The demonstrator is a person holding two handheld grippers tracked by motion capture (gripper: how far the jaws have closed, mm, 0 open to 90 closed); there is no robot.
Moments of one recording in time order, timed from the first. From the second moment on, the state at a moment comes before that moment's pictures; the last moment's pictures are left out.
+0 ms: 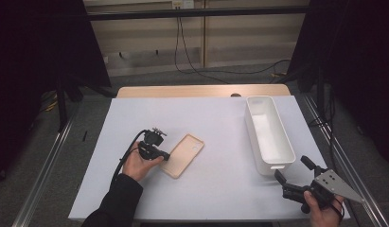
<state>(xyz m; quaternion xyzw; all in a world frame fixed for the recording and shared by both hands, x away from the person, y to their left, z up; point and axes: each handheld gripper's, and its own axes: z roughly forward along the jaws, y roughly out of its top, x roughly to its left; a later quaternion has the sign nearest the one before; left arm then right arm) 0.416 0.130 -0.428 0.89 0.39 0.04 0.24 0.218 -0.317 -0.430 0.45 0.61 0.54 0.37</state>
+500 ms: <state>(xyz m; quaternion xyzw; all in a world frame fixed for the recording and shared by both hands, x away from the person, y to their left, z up) 0.415 0.130 -0.428 0.89 0.39 0.05 0.24 0.218 -0.318 -0.430 0.45 0.61 0.54 0.37</state>
